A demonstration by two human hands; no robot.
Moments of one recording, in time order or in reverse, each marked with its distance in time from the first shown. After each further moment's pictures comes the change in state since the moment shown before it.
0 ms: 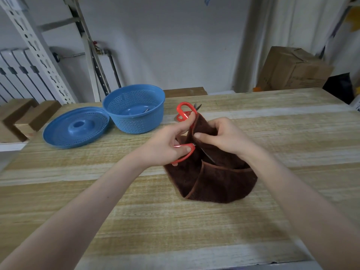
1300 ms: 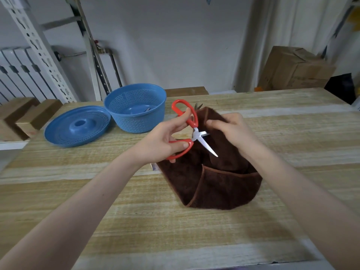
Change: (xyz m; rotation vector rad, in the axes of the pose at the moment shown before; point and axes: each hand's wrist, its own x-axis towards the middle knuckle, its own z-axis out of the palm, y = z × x) left_hand -0.004 -0.008 -0.009 -0.096 0.035 0.022; right_hand -0.002 -0.001 -0.005 0.210 0.236 0.122
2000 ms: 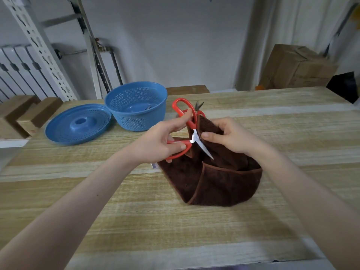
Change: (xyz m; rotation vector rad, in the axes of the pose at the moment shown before) left_hand -0.005 0.001 -0.009 0.137 -0.051 0.025; right_hand 0.008 0.014 -0.006 -0.294 -0.333 -0.209
